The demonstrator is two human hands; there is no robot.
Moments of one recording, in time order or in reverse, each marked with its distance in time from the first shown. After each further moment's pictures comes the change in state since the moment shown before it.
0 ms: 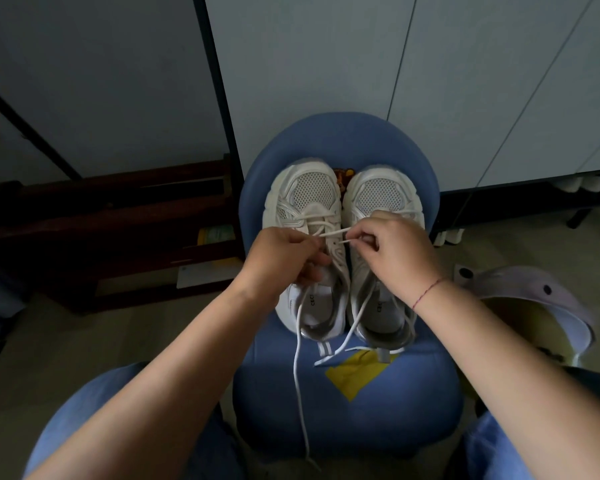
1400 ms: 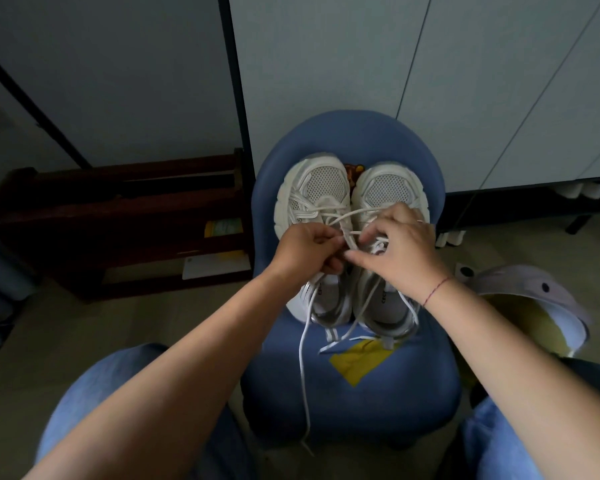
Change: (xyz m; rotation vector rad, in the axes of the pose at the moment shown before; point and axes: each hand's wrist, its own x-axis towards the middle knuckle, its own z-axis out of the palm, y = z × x) left_hand 0.013 -0.020 0.014 -0.035 -0.109 0.089; right_hand -0.012 -0.005 0.005 -0.021 -0.016 0.162
